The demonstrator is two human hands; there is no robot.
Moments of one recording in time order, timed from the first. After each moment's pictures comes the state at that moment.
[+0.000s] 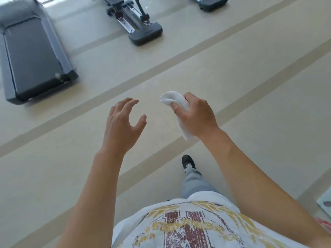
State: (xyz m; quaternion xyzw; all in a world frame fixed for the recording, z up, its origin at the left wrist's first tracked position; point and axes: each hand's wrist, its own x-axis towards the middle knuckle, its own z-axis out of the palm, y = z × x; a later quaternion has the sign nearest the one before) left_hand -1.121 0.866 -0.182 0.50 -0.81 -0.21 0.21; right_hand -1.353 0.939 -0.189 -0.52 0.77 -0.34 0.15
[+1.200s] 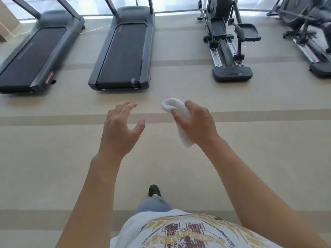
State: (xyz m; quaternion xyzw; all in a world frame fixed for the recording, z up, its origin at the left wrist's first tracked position) left_hand -1.000 0.505 -0.166 0.68 -0.66 -0.10 0.31; right_hand -1.240 0.451 -0.172 -0.71 0.59 -0.31 0.23
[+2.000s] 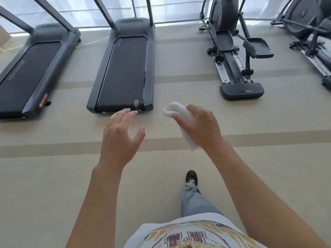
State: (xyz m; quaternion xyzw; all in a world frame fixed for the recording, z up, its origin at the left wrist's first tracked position) left_hand -0.862 0.197 -0.168 0.68 -0.67 -0.07 0.30; right_hand -1.115 0.142 -0.162 -0.72 0.59 -0.31 0.19
